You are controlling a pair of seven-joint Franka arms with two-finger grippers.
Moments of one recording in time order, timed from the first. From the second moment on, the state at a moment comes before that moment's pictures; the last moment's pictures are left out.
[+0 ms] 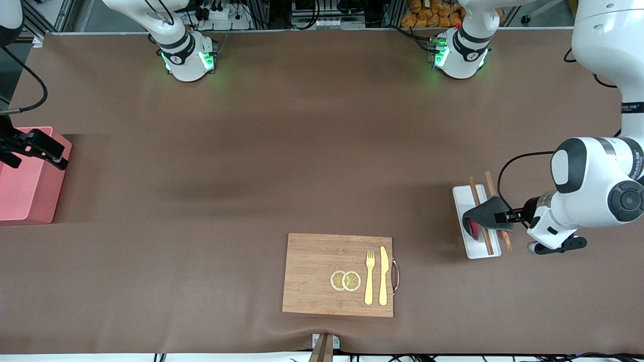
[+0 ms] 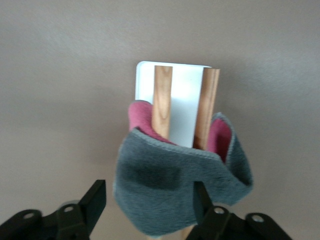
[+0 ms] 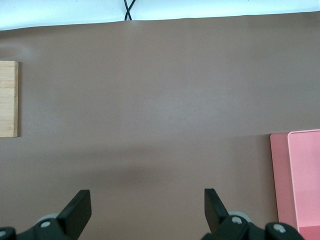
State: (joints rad) left arm 0.08 0.53 -0.11 -1.57 -0.01 1.95 -0.20; right arm 0.03 0.05 -0.07 -1.53 -0.01 1.74 0.01
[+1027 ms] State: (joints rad) left arm 0.08 0.55 -0.11 -1.57 -0.03 1.95 -0.24; right arm 0.03 0.05 -0.07 -1.53 -0.01 1.74 0.01
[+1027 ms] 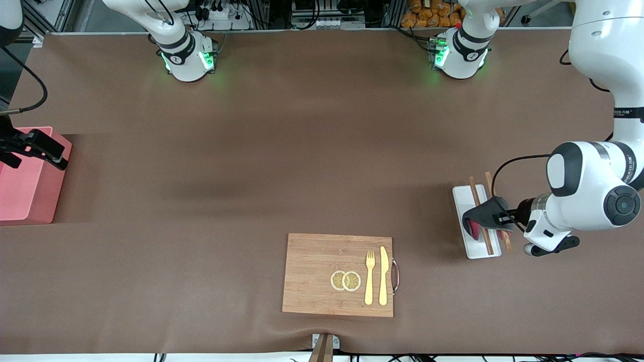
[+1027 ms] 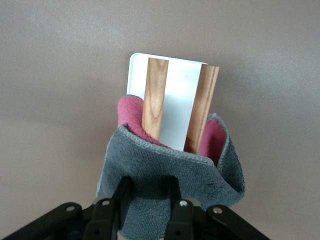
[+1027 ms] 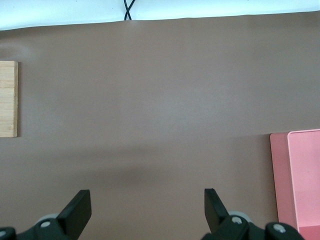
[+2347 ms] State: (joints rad) left arm -0.07 0.49 -0.14 -1.51 -0.03 1.95 -0.40; right arm 0.03 0.06 -0.07 -1.53 -0.01 1.73 0.01
